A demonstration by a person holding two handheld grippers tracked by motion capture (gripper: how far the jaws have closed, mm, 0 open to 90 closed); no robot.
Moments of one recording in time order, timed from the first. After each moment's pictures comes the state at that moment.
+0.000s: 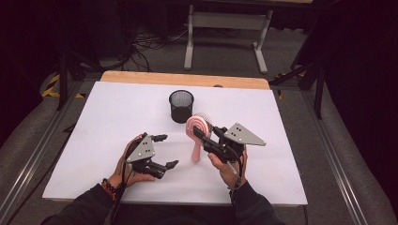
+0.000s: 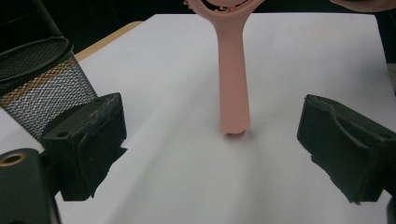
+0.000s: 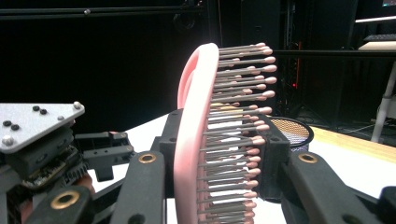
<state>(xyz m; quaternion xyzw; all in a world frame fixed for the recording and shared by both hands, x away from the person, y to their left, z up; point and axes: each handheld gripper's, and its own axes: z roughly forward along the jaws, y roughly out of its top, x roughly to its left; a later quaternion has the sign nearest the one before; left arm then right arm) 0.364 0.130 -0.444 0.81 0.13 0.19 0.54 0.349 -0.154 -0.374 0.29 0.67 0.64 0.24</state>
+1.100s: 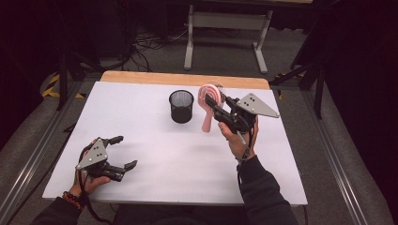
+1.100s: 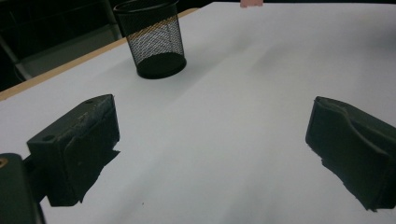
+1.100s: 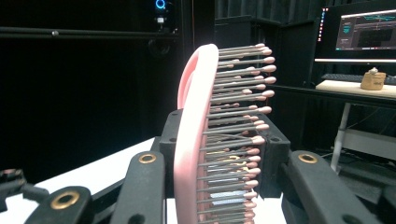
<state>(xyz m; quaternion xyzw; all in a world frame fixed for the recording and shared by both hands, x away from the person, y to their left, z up) 0.349 0.242 -0.467 0.78 0.21 0.23 0.54 0.396 -0.173 -0.318 0.29 0.64 0.64 0.31</state>
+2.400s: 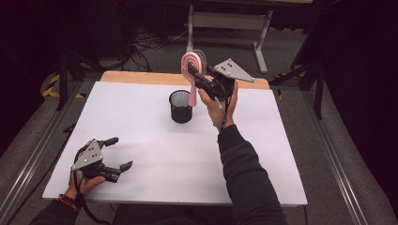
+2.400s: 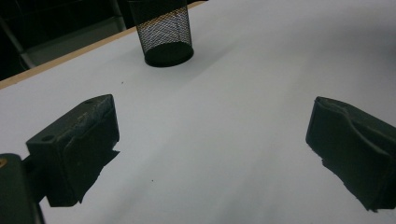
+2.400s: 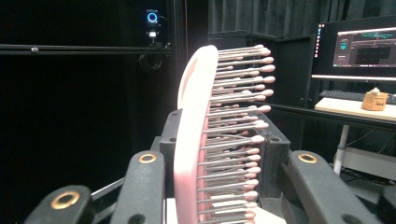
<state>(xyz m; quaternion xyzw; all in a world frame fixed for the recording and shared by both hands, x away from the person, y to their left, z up) 0.347 0.252 -0.470 0.78 0.22 0.23 0.54 0.466 -0.122 -0.283 0.29 0.63 0.65 0.32</state>
